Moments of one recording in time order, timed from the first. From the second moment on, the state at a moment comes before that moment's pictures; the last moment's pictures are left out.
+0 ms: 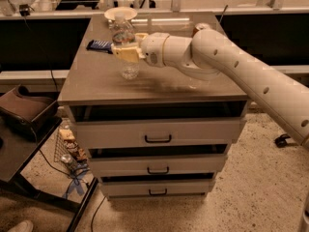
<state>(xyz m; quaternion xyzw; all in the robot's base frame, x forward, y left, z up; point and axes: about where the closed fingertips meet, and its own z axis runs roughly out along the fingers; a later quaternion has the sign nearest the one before) 0.702 0.084 0.913 -0.42 0.61 0.34 0.58</state>
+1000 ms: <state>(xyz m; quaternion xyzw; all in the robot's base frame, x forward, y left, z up) 0.698 0.073 0.933 -0.43 0.62 0.32 0.57</state>
